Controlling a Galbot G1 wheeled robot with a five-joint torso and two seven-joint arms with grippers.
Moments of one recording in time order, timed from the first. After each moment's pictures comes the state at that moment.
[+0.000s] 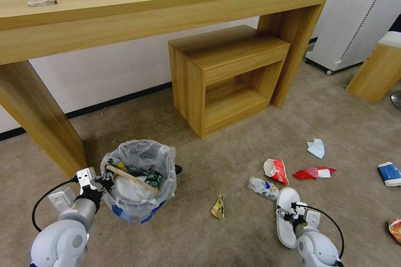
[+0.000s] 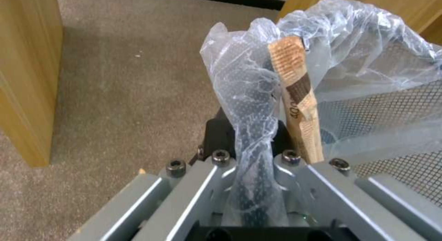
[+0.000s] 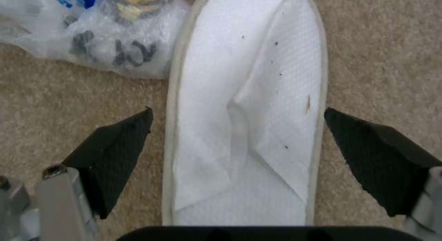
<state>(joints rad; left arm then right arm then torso) 1.51 -1.25 -0.74 -2.08 -0.75 0.44 -0.18 -1.33 1.28 0.57 1.43 0.46 -0.36 0.19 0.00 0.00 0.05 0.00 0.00</state>
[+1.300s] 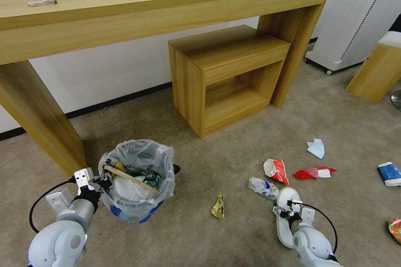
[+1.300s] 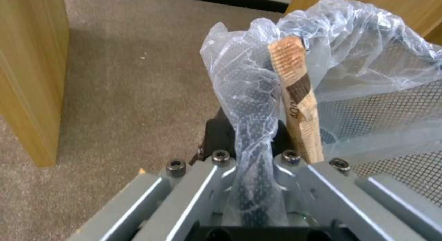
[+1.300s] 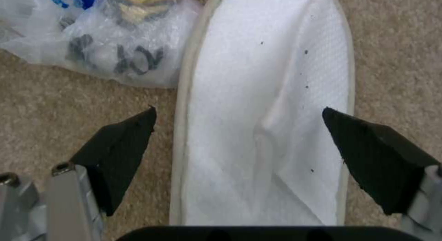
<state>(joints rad) 1.52 -1.25 -0.76 -2.08 -0.75 0.44 -0.18 -1.27 1.29 0.55 1.35 0.44 -0.34 0.16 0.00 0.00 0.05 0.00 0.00</state>
